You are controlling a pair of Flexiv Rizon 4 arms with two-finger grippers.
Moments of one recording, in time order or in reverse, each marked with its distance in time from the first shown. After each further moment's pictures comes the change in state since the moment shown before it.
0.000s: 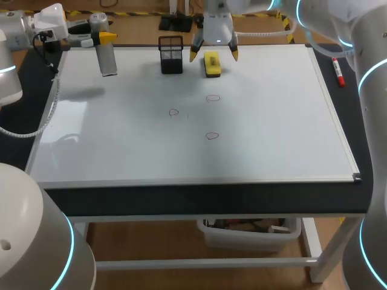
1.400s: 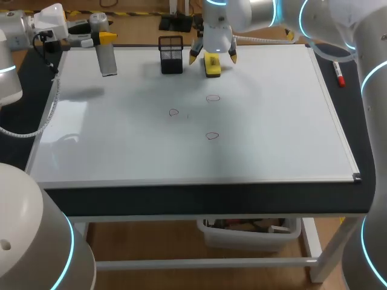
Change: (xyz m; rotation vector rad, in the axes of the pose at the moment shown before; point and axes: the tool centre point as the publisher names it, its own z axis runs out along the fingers) left arm 0.000 0.000 0.000 0.000 0.000 0.000; right arm -0.001 -0.017 0.020 0.120 -0.007 -0.010
